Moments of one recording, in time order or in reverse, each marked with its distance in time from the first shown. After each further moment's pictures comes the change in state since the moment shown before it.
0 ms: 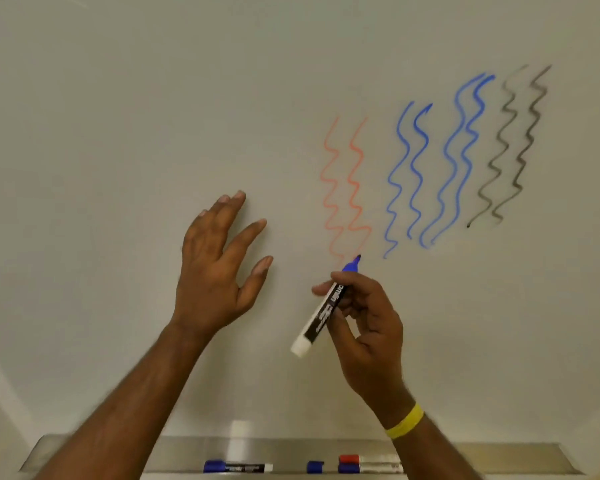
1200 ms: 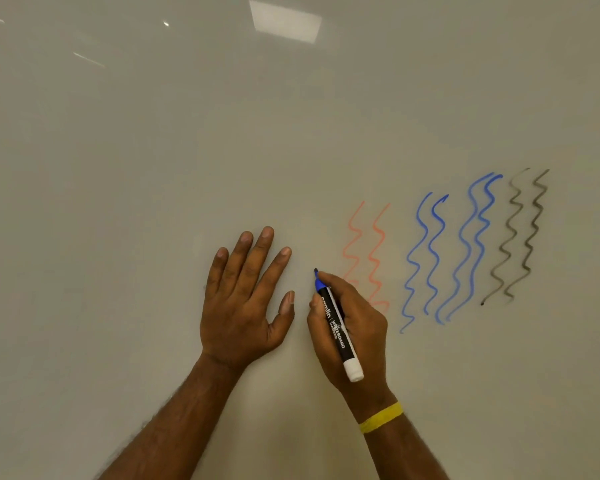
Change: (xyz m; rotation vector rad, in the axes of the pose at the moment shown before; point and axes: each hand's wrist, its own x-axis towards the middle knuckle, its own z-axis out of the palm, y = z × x) left_hand 0.042 -0.019 0.032 0.160 0.206 0.045; right_hand 0.090 0.012 0.046 -0.429 0.137 -0.300
